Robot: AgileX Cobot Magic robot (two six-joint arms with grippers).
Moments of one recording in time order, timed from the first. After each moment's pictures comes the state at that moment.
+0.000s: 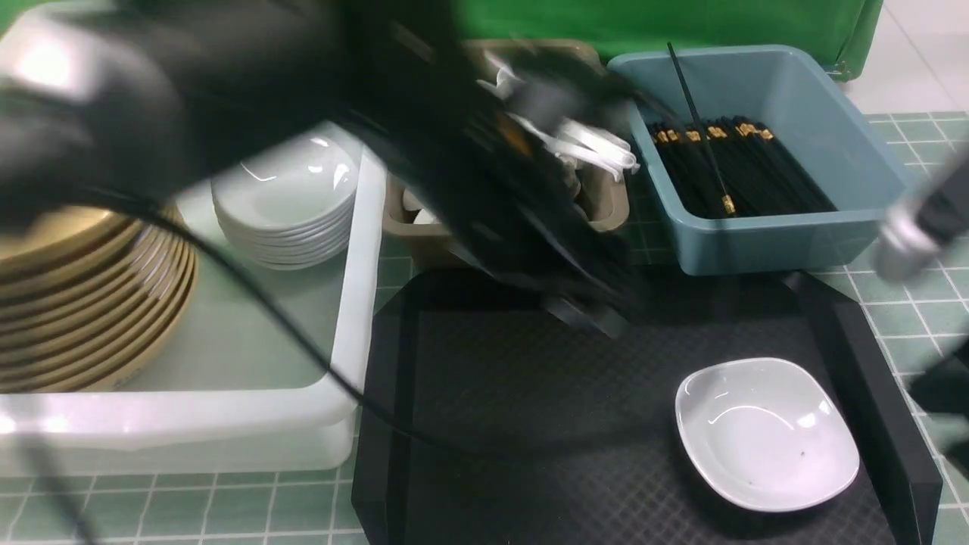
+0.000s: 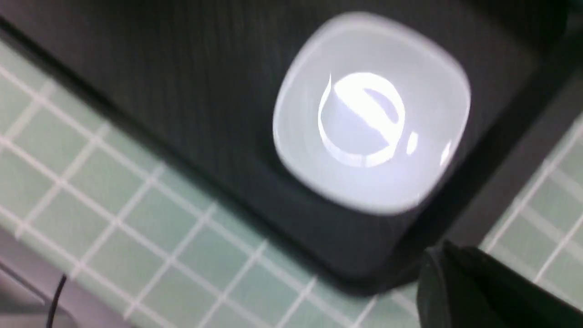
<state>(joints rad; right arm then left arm) 0.47 0.99 -0.97 -0.06 1.21 -0.15 -0.77 1.75 -1.48 -0.22 0.90 0.11</state>
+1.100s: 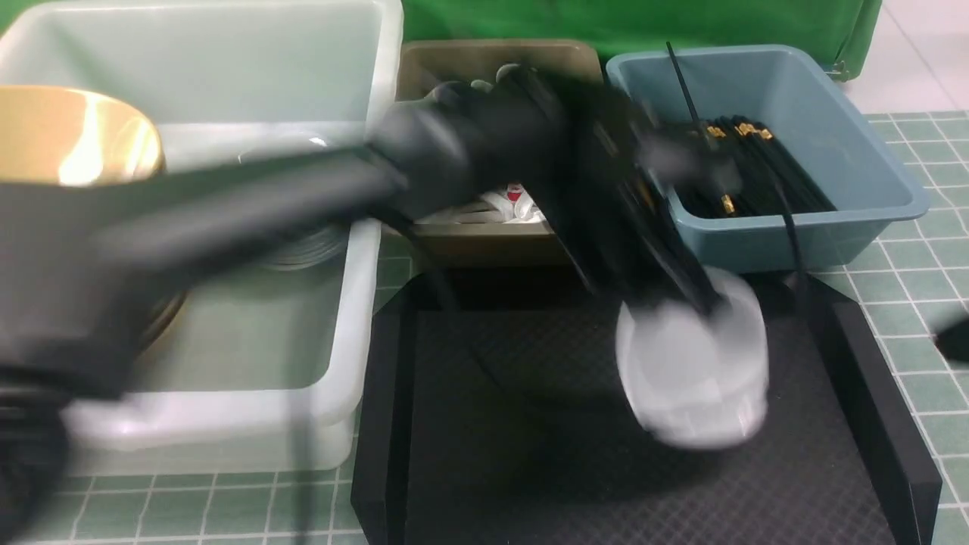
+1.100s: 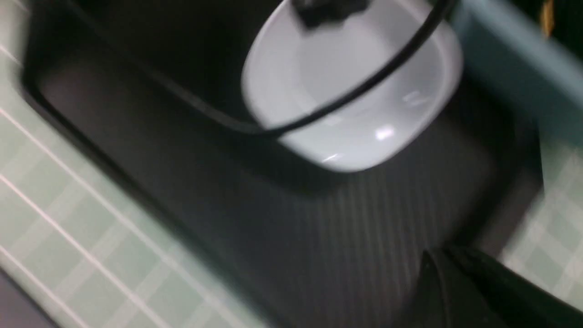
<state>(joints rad) 0.46 0.99 -1.13 0.05 1.13 -0.27 -0.72 1.87 -1.69 -0.15 0.86 0.13</state>
